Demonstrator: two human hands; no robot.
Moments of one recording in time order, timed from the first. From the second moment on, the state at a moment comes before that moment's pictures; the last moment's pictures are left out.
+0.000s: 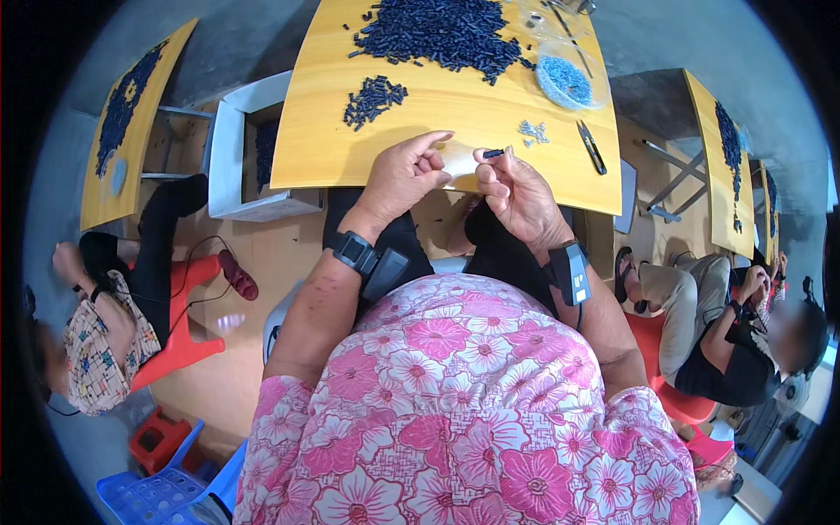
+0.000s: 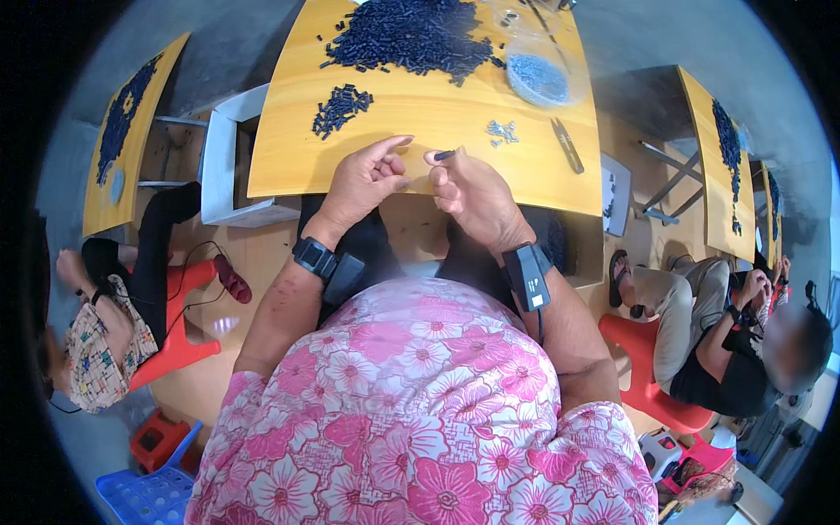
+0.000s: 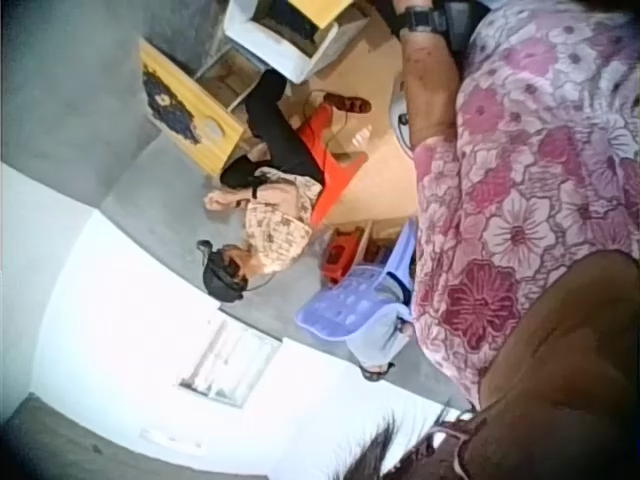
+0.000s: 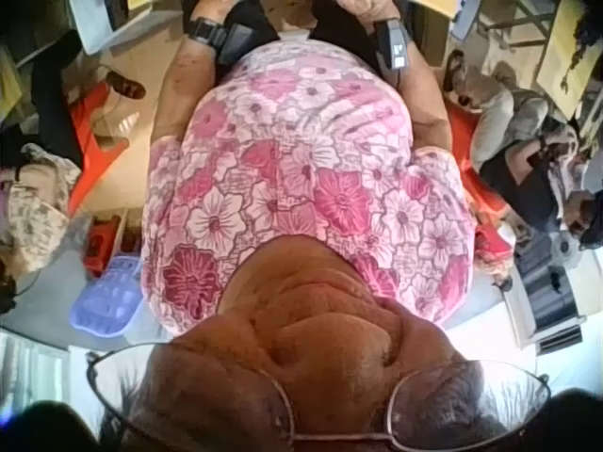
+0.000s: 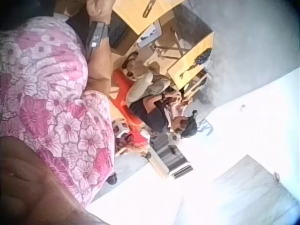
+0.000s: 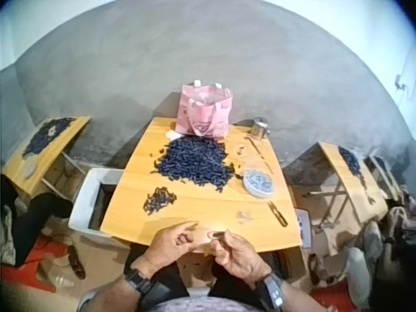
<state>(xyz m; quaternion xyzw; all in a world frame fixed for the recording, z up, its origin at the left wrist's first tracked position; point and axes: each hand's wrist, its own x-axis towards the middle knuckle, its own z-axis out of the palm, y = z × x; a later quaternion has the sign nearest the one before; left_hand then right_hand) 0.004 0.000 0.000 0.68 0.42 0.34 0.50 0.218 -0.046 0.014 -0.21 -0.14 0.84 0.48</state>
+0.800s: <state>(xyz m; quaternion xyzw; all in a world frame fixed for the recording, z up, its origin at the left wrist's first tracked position) 0.002 0.003 -0.007 0.68 0.43 0.33 0.49 0.389 -0.175 -0.031 -0.59 -0.15 0.45 0.65</state>
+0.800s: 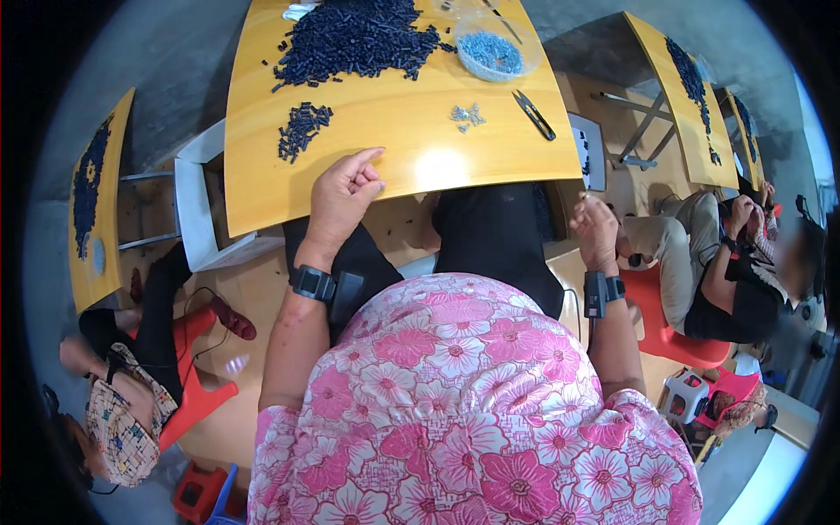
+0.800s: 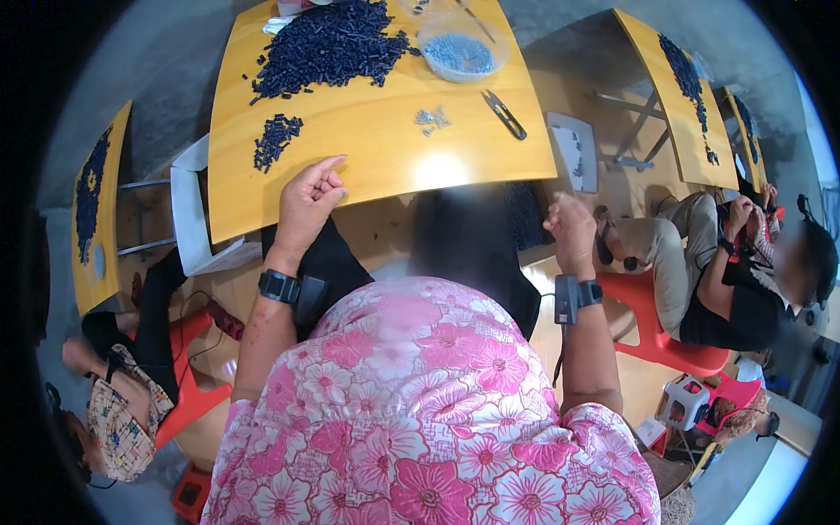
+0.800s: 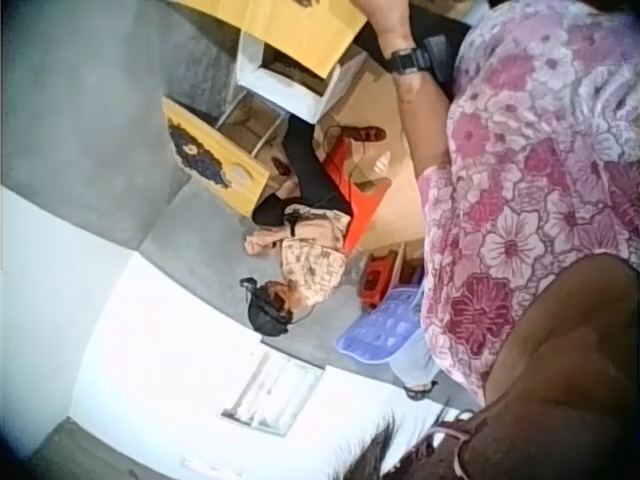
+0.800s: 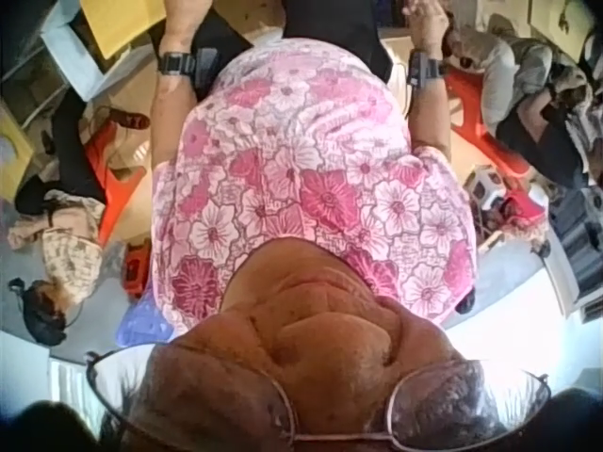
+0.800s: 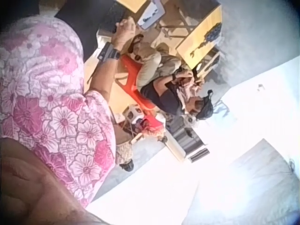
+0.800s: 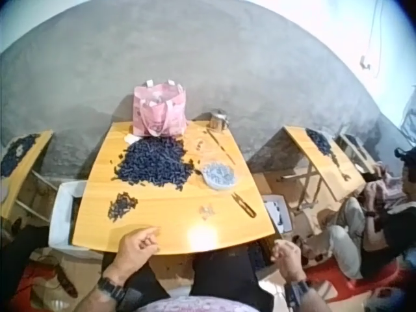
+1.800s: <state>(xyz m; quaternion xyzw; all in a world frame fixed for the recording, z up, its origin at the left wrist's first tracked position) 0.001 0.002 0.006 0.71 0.41 0.36 0.44 0.217 0.043 0.026 -0.65 -0.71 0.06 0.27</state>
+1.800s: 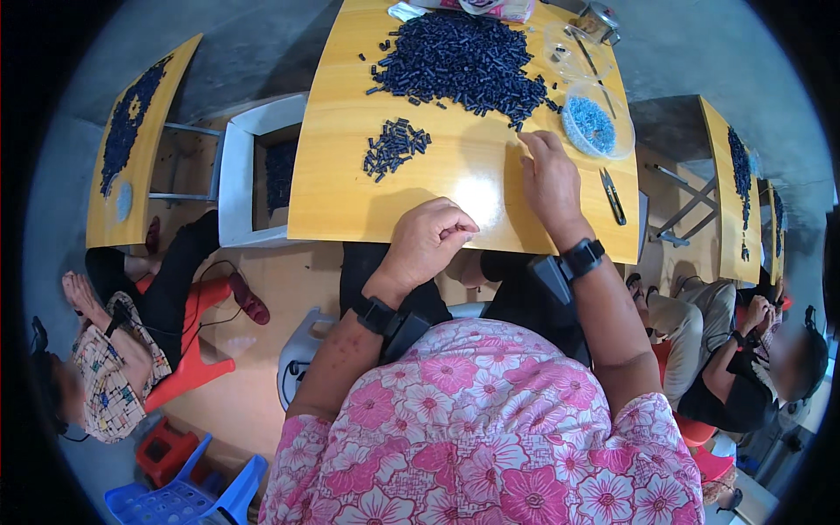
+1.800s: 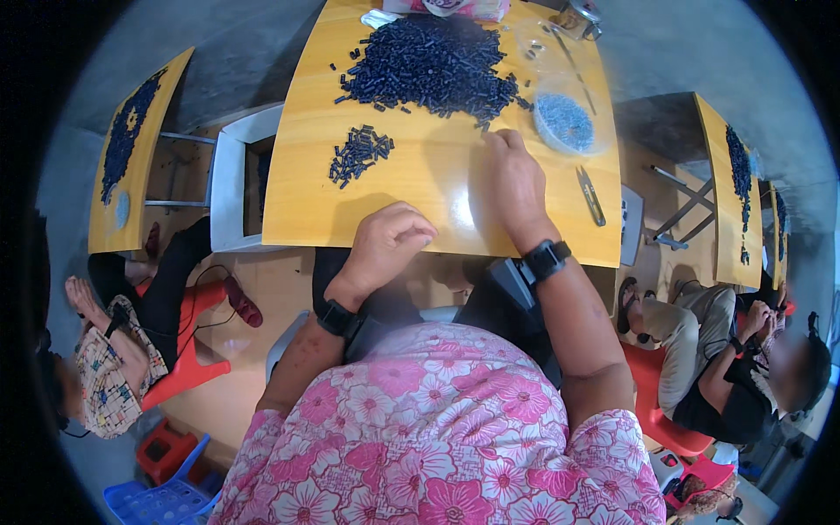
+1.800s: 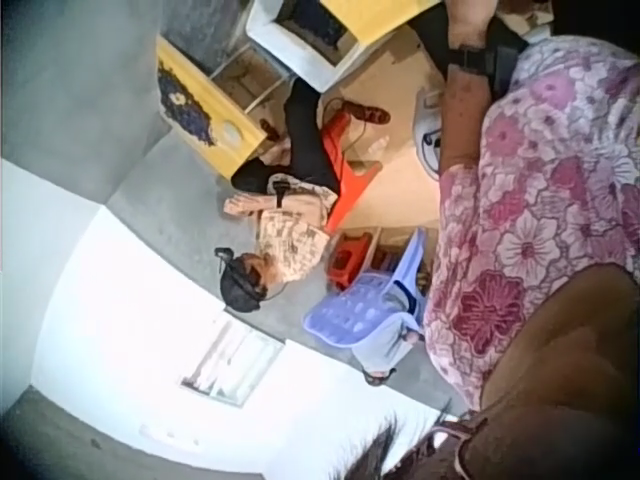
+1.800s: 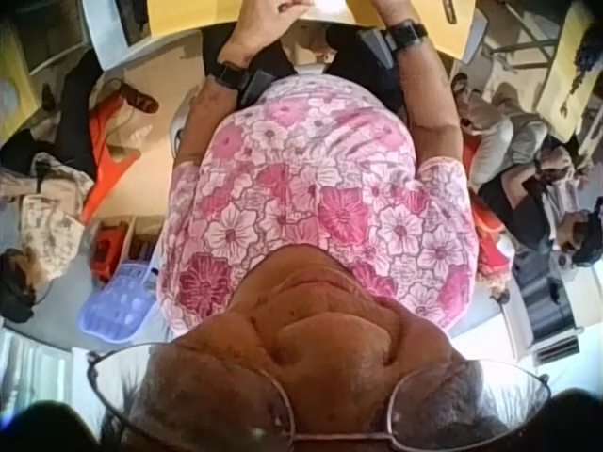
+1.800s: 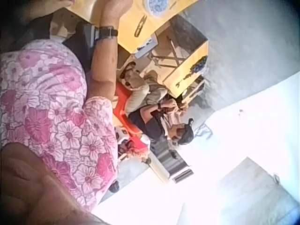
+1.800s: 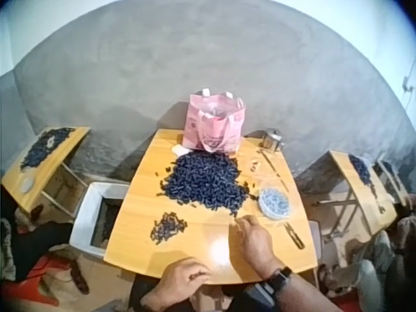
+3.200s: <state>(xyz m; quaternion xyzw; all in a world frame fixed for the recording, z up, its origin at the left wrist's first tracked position) 0.004 0.006 -0.017 0.61 0.42 0.42 0.53 0.175 -0.018 0.000 -0.44 -0.45 0.61 0.48</state>
